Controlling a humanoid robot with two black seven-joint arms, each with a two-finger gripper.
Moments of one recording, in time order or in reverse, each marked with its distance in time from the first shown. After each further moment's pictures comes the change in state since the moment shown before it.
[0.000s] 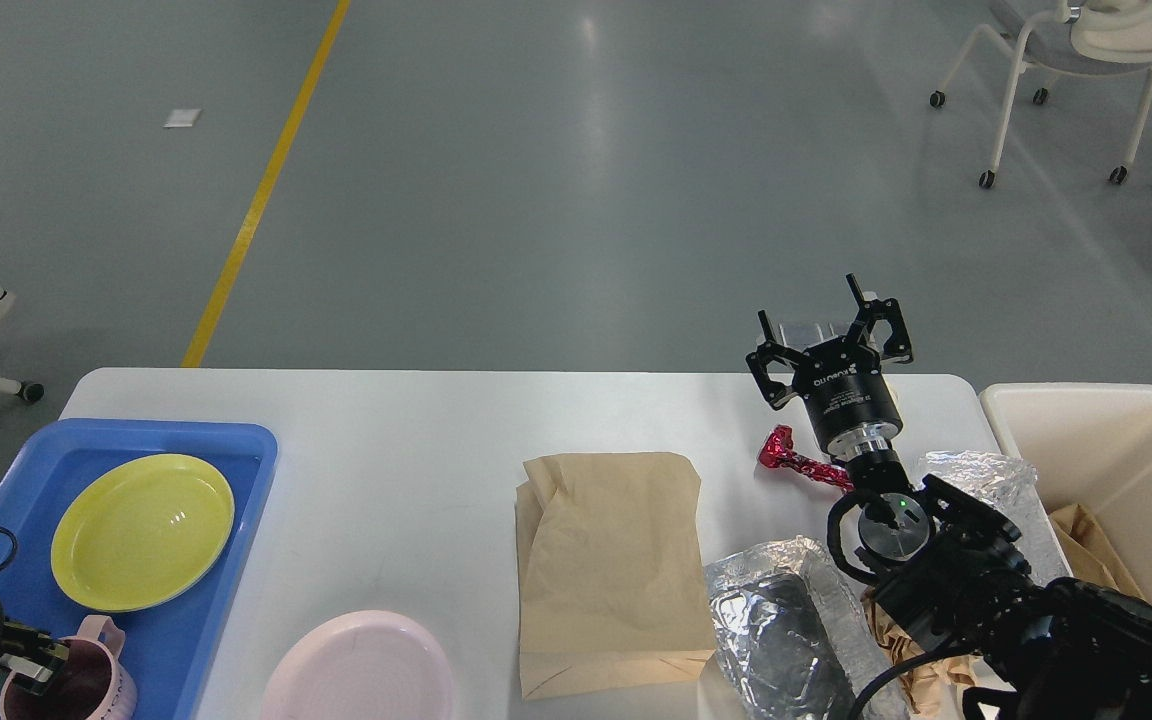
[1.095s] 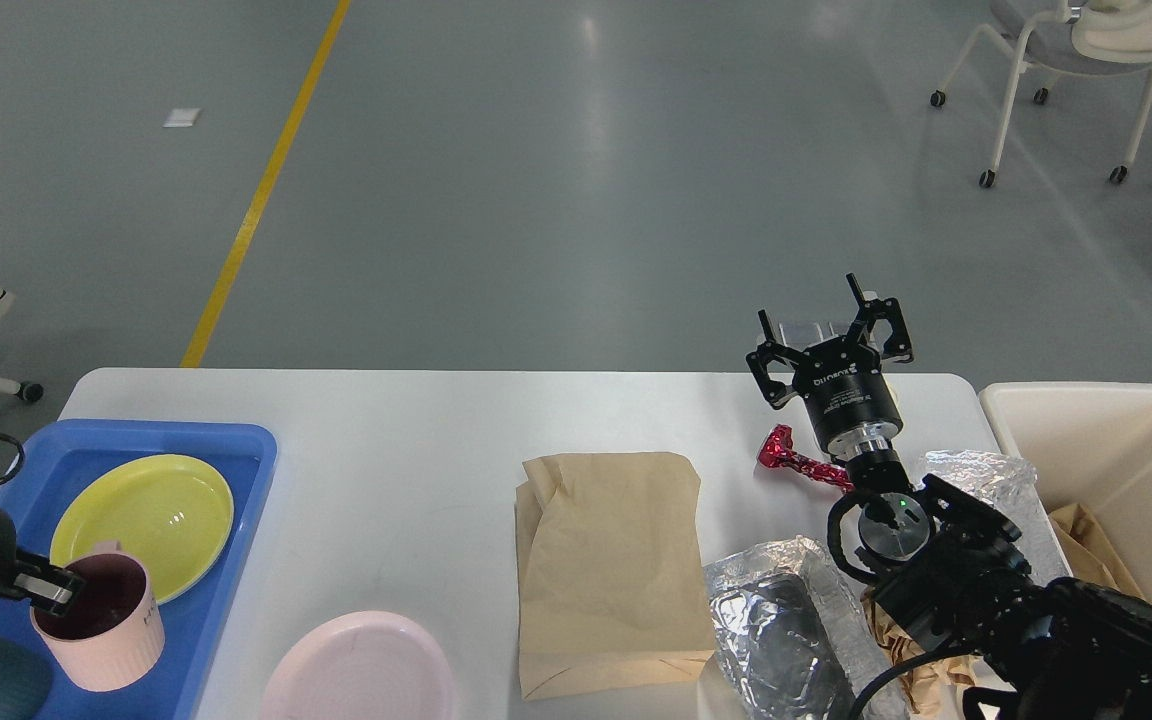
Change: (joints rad) left arm -0.237 0.032 0.001 -0.075 -0.104 -0.203 -0.003; right arm 0.000 0.000 0.000 -0.001 0.000 -0.001 0.000
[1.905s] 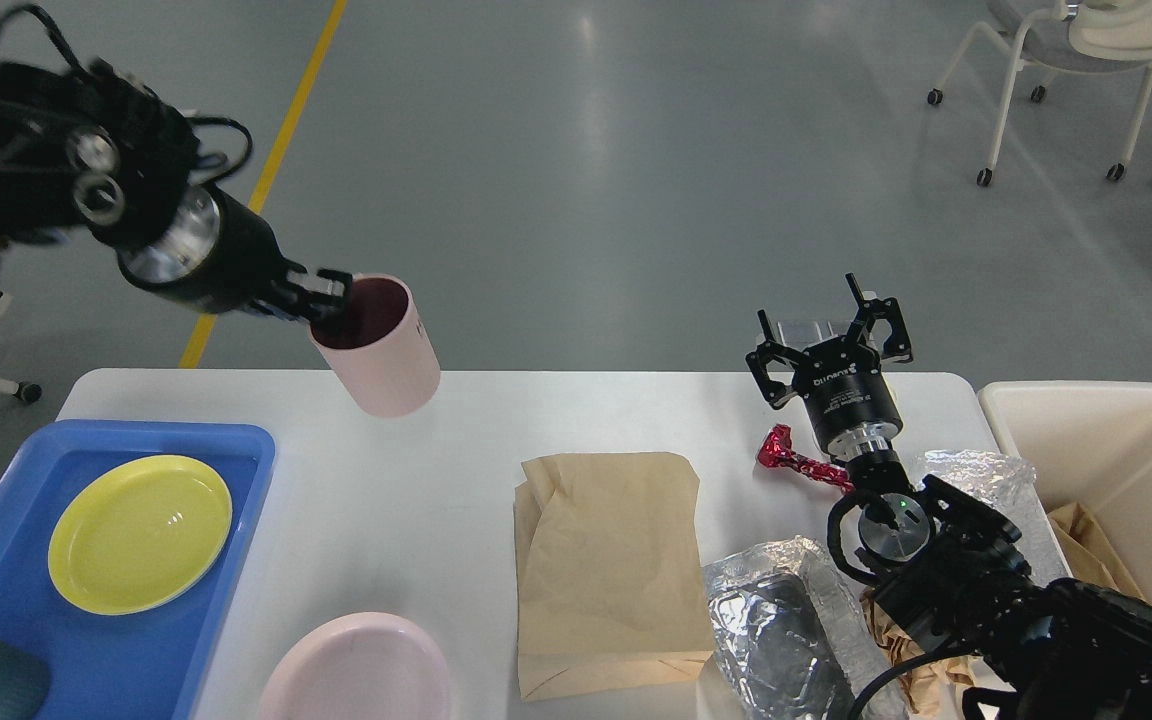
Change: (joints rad) left arm -0.574 -0.497 0.035 0.160 -0.893 -0.168 0.010; right arm 0.000 0.000 0.000 0.000 0.000 0.001 0.000
